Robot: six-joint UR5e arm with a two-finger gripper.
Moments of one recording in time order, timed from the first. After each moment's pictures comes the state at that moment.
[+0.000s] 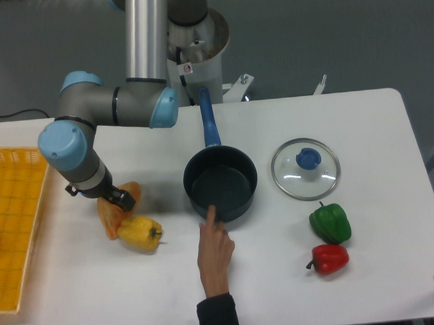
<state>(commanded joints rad) 1.95 -2.02 -1.76 -1.01 1.60 0.39</state>
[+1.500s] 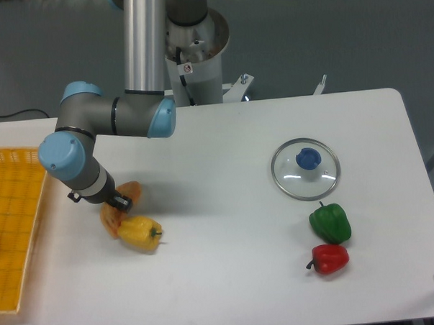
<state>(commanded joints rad) 1.94 -2.05 -1.75 -1.00 1.64 0.39</state>
